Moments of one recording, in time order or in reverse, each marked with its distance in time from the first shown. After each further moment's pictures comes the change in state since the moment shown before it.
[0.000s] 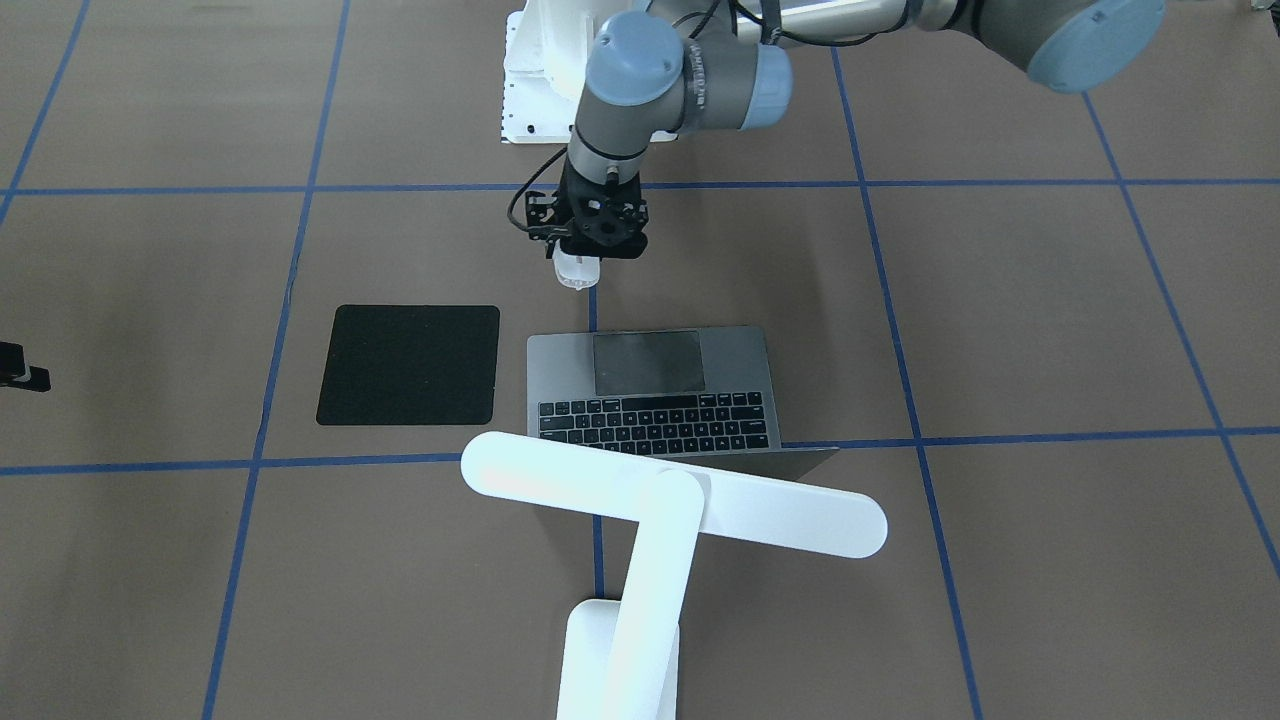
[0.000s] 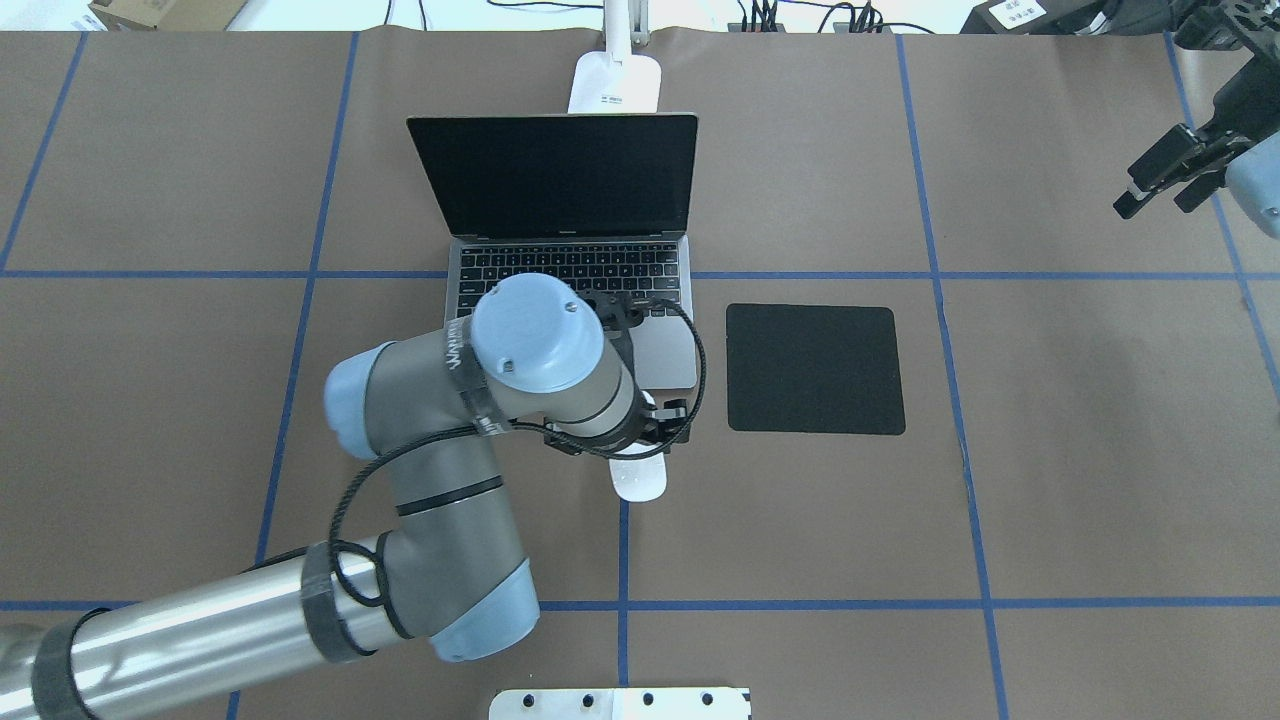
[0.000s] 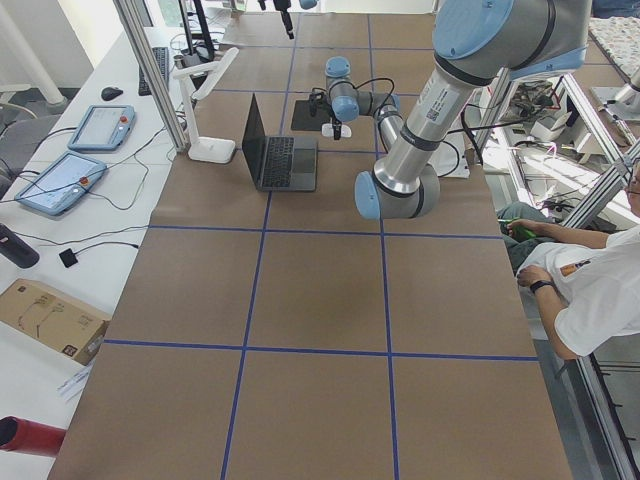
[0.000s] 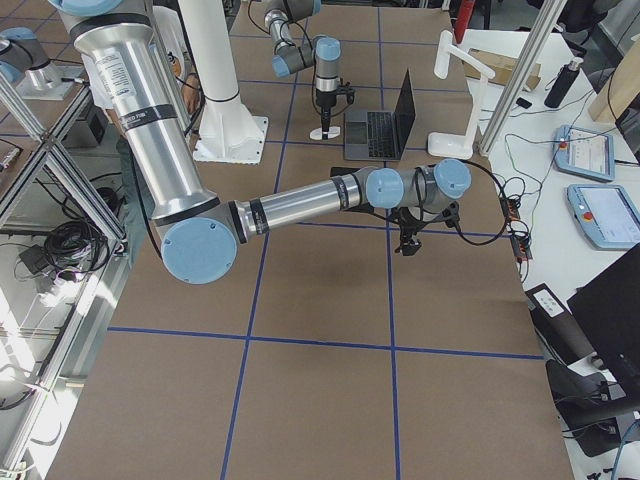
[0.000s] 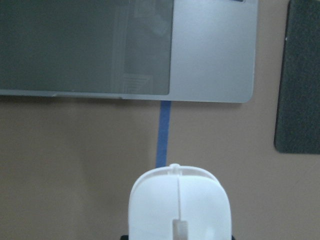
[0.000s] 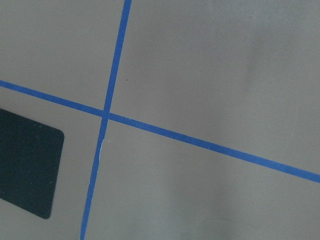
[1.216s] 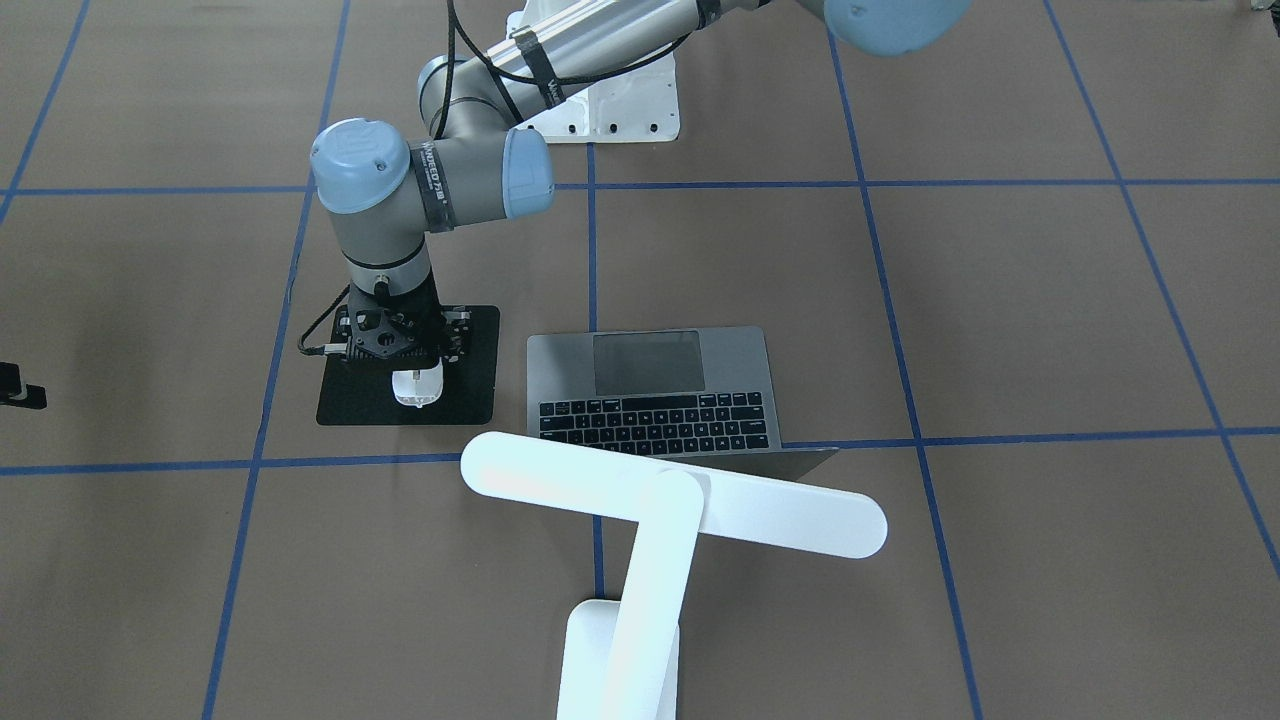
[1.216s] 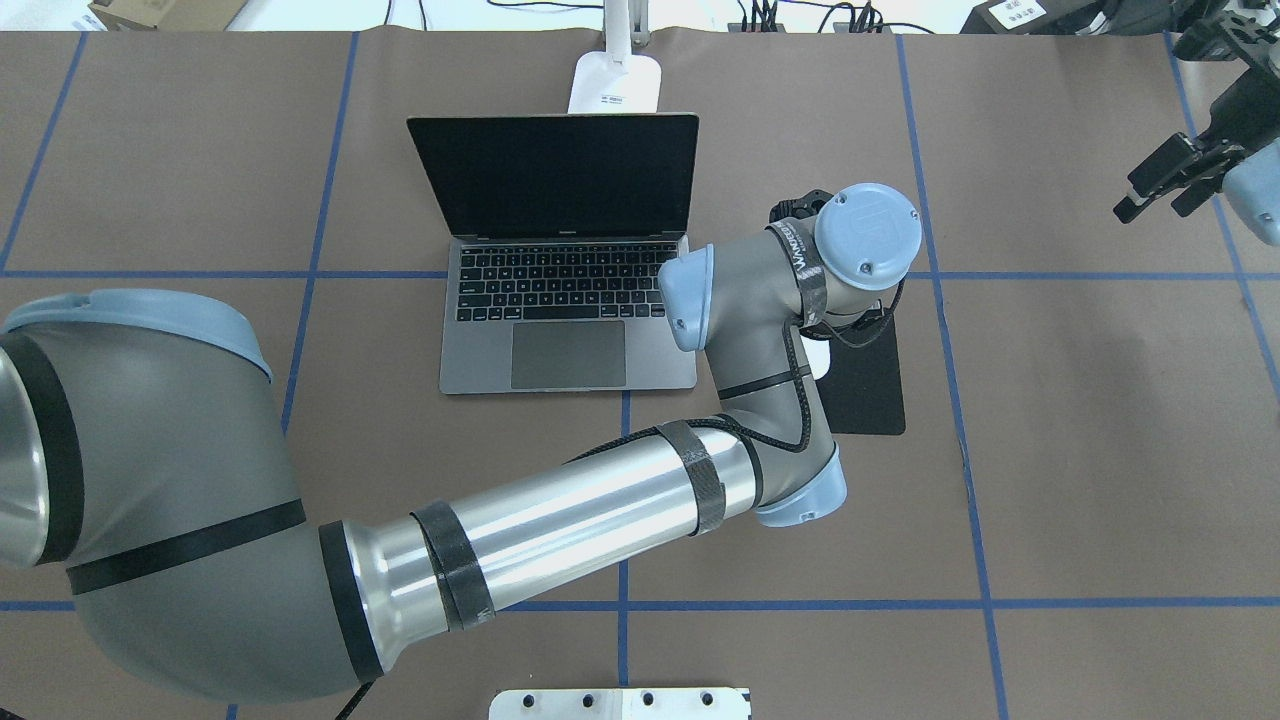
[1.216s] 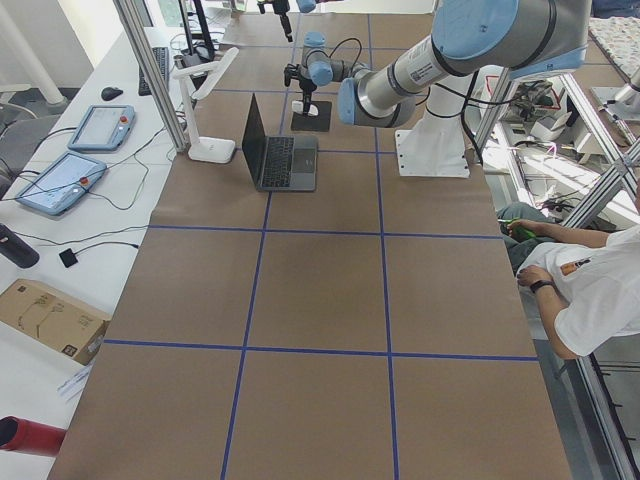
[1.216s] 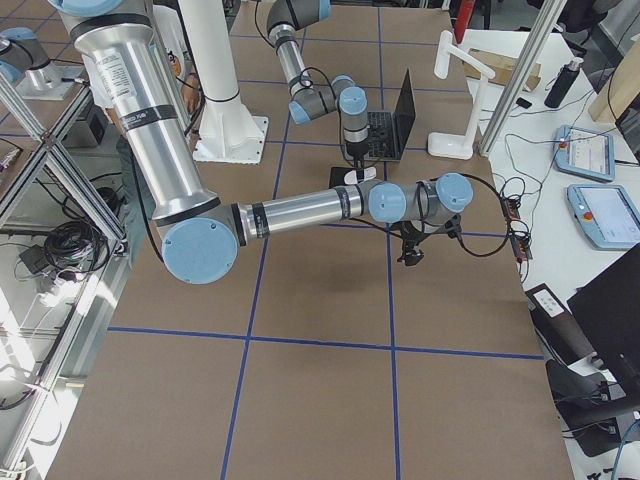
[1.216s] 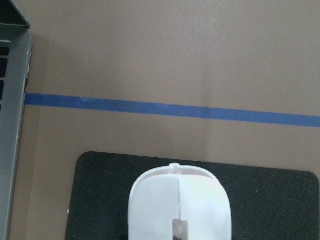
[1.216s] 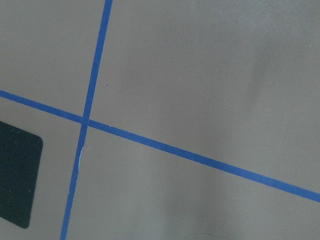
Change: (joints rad) left arm -0.013 -0.571 0.880 -0.218 0.168 0.028; right arm 0.000 0.002 -0.072 0.078 0.005 0.004
